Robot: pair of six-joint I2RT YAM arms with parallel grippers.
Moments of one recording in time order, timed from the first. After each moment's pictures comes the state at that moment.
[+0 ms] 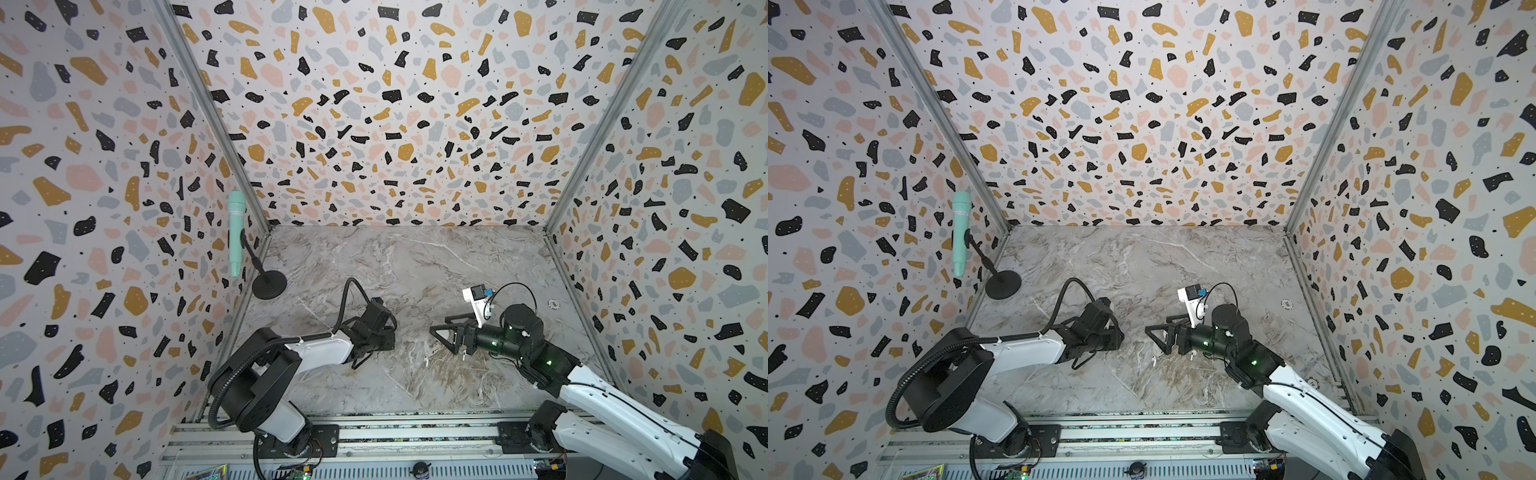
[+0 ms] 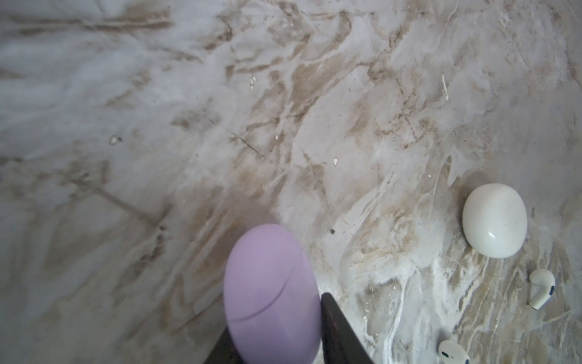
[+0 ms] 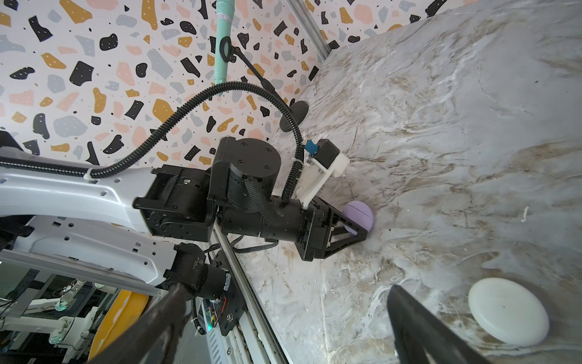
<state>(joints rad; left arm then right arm) -0.69 1.53 0.64 -0.07 0.01 -0.63 0.72 0.83 0.55 0.01 -0.43 0.61</state>
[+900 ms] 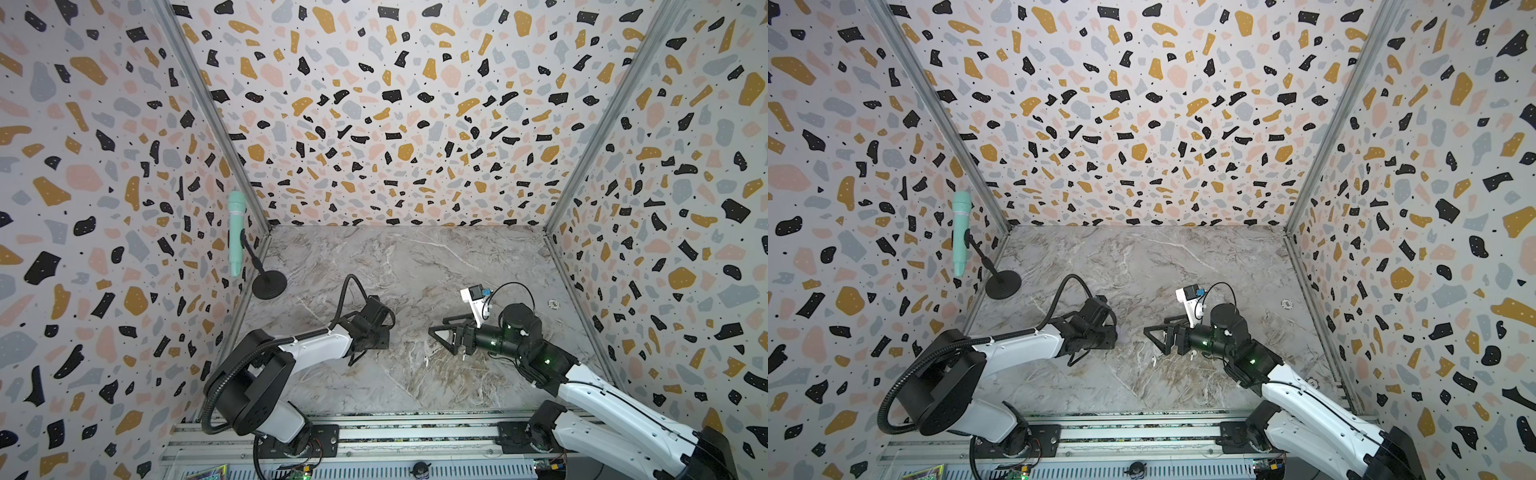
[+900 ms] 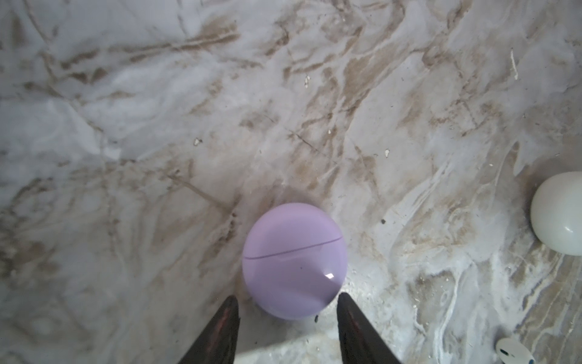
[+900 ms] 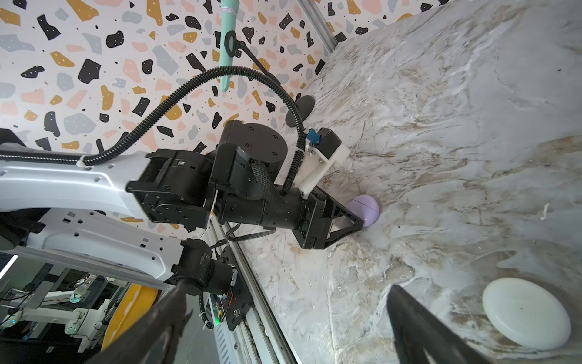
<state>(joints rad) -0.67 1.51 0.72 -0.28 -0.08 -0.54 0.72 0.84 0.55 0.03 -0.46 0.62</state>
